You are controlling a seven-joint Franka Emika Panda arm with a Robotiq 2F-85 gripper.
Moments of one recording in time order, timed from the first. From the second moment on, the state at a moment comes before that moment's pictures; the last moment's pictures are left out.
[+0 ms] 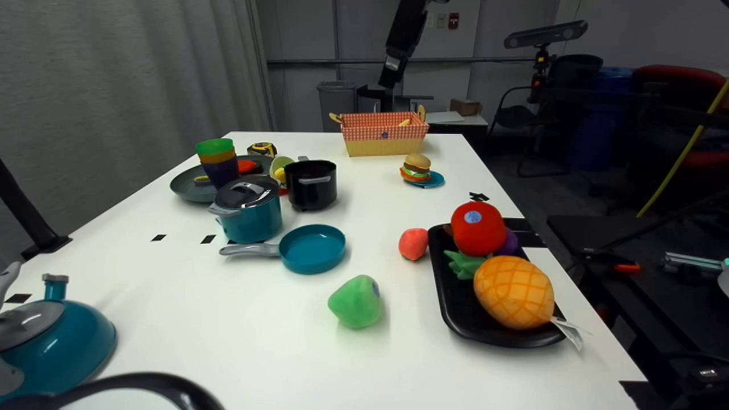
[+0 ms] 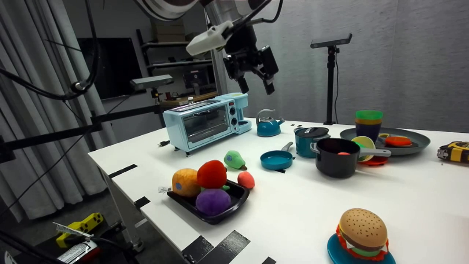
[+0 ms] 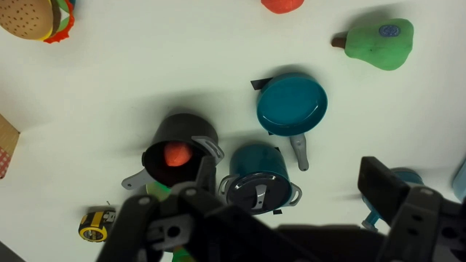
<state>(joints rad) -0.07 -0.09 -0.16 -2.24 0.06 2.49 -0.15</state>
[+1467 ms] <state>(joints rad) -0.07 0.18 -0.11 -2.01 0.12 2.58 -0.13</state>
